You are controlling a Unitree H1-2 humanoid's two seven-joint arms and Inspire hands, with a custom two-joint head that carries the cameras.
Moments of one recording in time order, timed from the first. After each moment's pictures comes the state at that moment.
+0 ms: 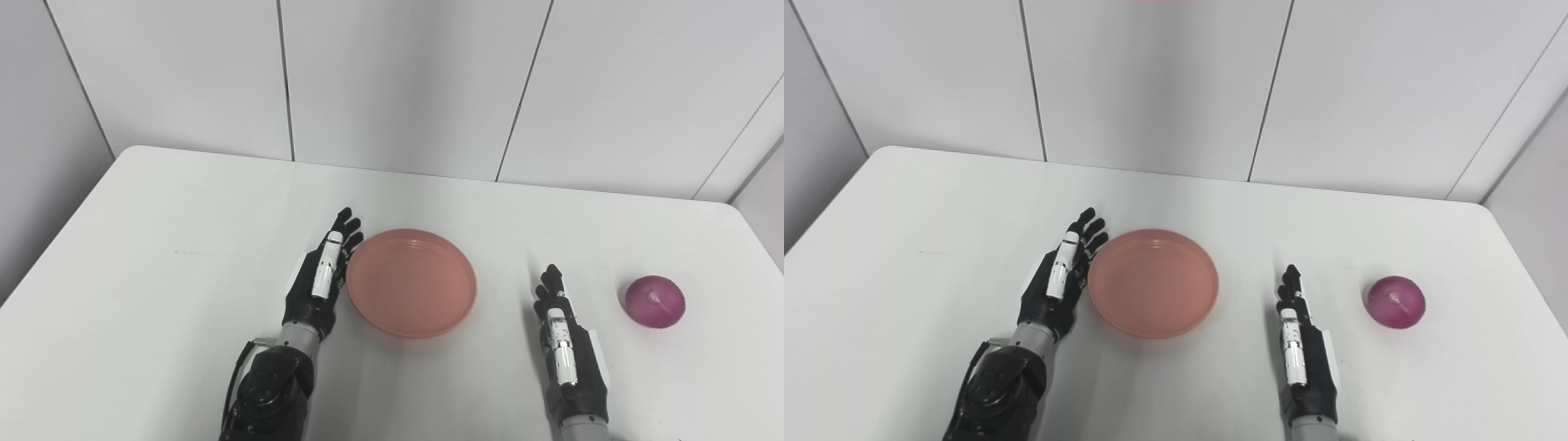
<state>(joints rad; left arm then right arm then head) -0.21 -0.11 -0.06 0.06 -0.15 0.13 -0.02 0.02 0.01 0.03 -0.18 -0.01 0.07 -0.01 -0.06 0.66</state>
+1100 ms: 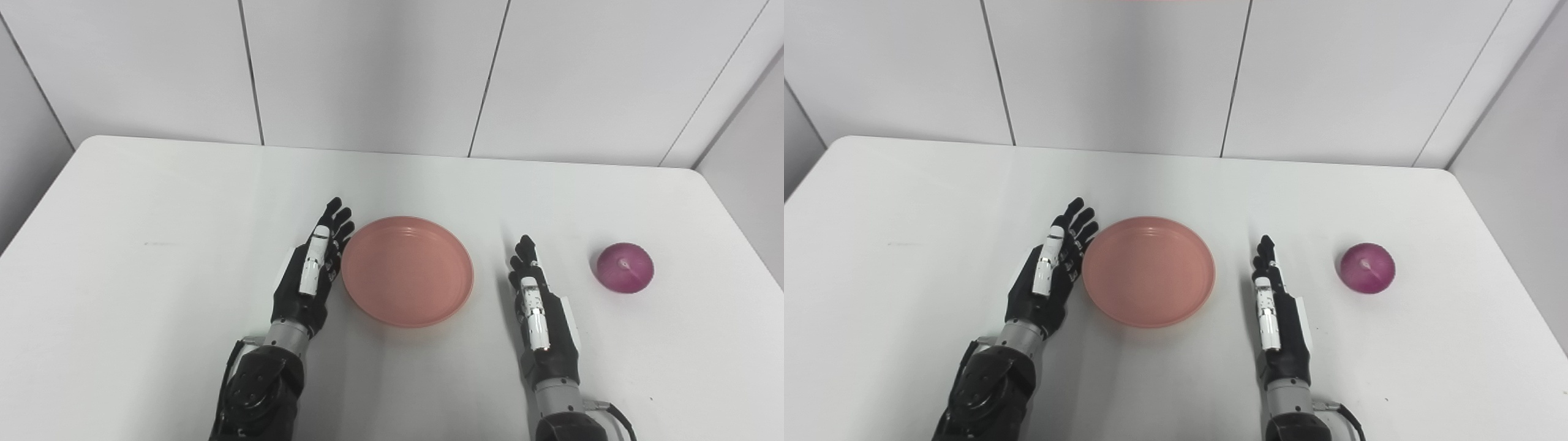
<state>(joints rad) -0.17 -0.12 -0.07 0.05 -0.17 0.09 -0.07 0.01 0.02 0.03 -0.17 -0.03 0.07 -0.03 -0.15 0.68</state>
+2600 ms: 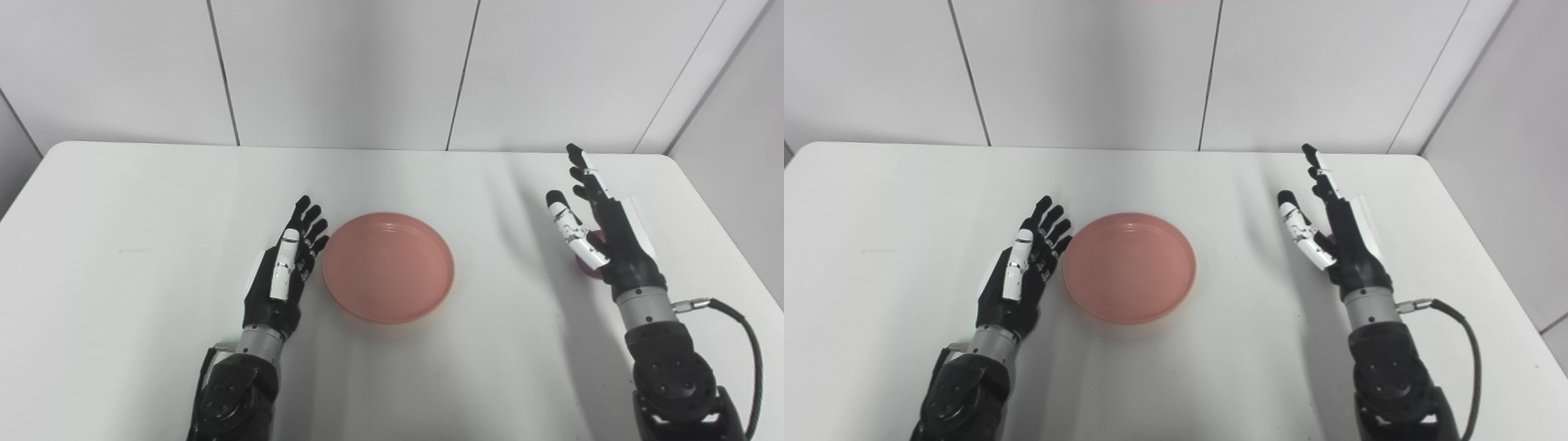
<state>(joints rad) -0.17 -0.09 -0.05 0.08 -0.18 0.02 -0.11 -0.17 -0.38 -0.03 -0.41 -0.36 0.34 0.07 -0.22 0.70</state>
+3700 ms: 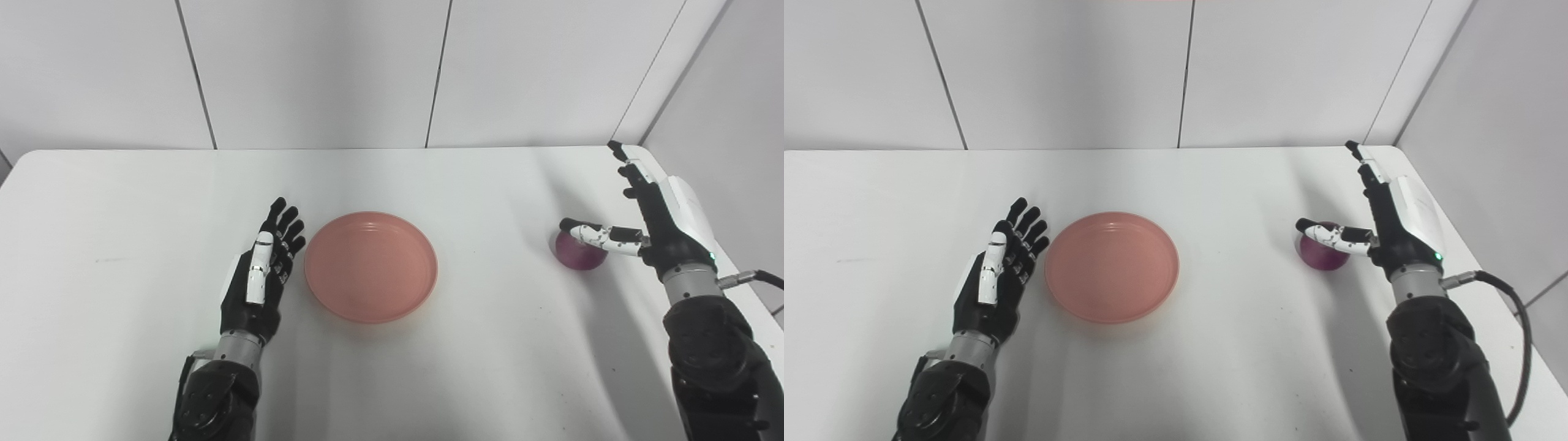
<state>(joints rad) -0.17 -0.08 -0.03 0.08 -0.20 0.03 -0.13 -0.17 -0.49 -0.12 -0.39 -0.60 0.47 0.18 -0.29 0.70</state>
